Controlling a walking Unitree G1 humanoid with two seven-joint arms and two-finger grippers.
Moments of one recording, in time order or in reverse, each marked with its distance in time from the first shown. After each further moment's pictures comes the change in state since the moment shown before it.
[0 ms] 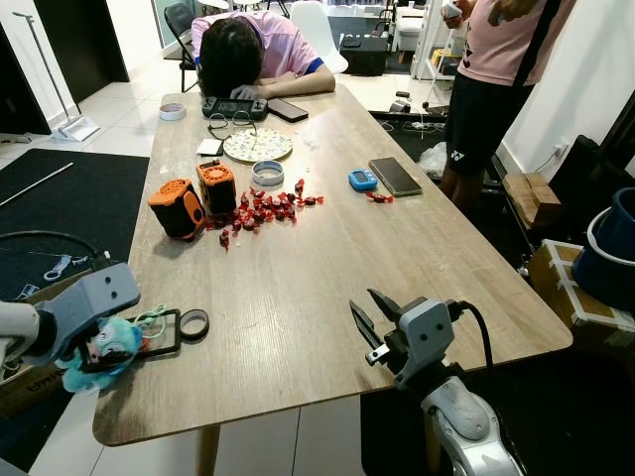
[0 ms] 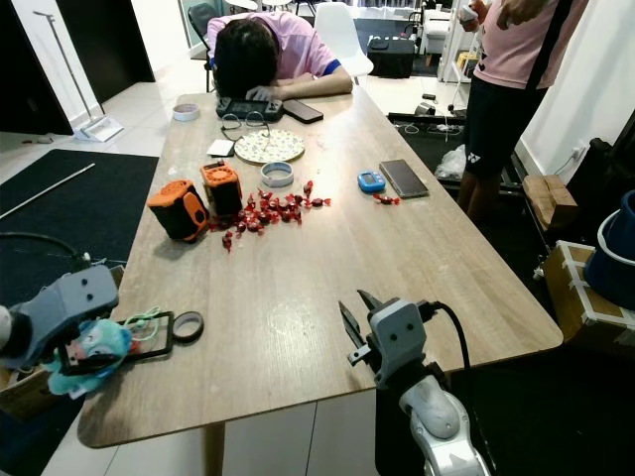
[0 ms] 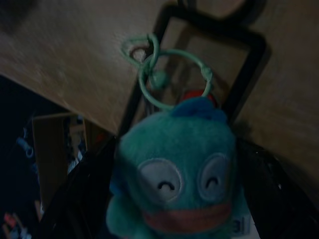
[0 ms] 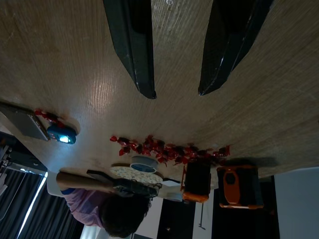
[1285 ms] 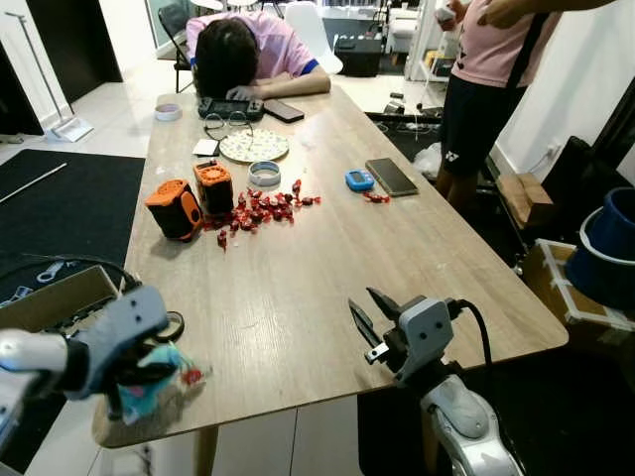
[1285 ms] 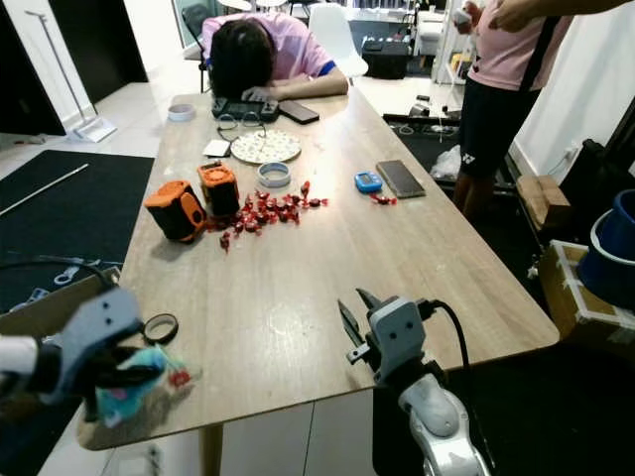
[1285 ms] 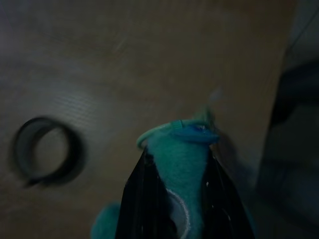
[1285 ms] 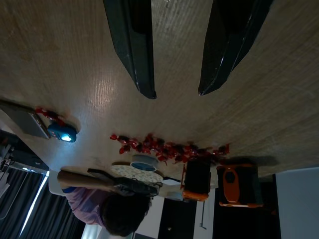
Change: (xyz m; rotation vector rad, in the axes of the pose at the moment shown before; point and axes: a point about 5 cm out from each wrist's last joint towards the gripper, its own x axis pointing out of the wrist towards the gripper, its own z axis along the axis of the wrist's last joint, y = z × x) left arm 0.013 -0.071 0.048 -0.151 -0.361 -0.249; right arm 0.000 0.000 0.000 0.005 0.001 0.000
